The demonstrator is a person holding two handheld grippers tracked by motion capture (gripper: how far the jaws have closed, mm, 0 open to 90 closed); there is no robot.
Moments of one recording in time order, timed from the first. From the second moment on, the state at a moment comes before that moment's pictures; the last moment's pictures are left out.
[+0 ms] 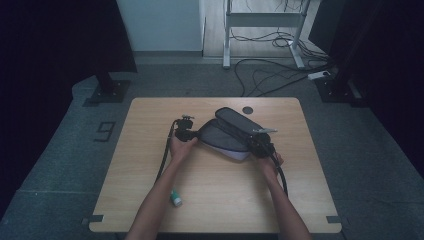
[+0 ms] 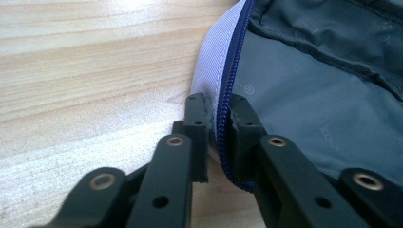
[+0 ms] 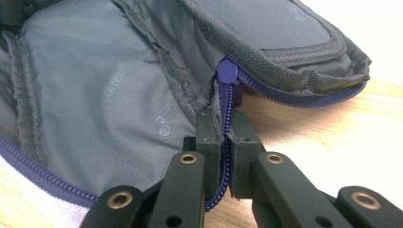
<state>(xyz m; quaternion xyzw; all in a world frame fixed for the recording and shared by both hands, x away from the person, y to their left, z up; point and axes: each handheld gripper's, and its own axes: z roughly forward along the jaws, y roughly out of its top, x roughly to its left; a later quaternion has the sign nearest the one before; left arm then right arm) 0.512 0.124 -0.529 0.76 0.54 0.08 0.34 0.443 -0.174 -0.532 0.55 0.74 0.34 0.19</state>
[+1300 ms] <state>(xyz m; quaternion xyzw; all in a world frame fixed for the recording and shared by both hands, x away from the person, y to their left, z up) 0.503 0.137 -0.506 0.76 0.53 0.06 0.37 0.425 -0.175 -0.507 0.53 0.73 0.38 0.22</state>
